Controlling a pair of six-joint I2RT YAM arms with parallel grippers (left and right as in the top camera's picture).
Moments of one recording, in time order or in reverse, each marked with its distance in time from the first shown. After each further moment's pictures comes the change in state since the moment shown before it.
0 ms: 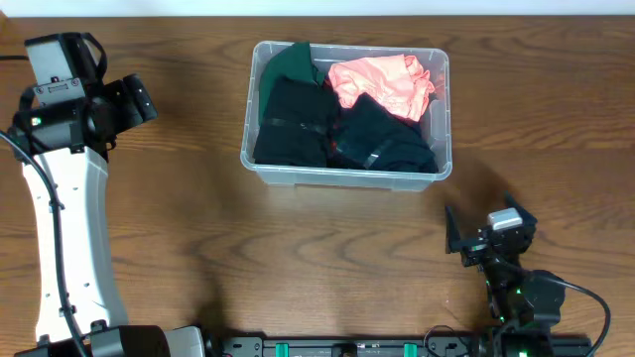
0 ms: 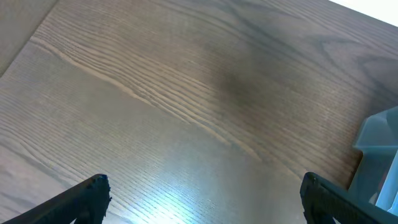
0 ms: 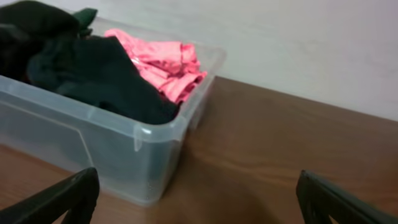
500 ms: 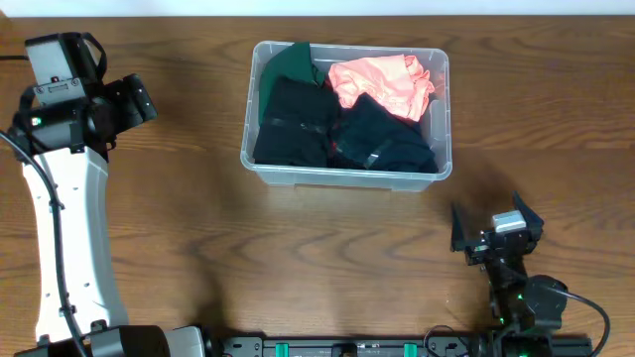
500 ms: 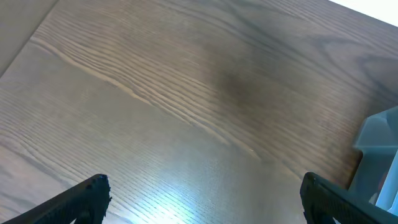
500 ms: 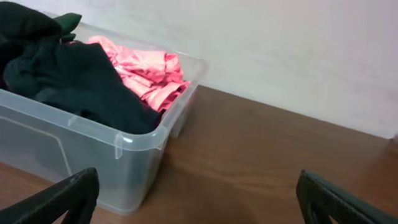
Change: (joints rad) left arm 0.000 0.000 0.000 0.000 0.000 0.000; right arm 0.000 -0.055 0.000 -0.003 0.051 -0.046
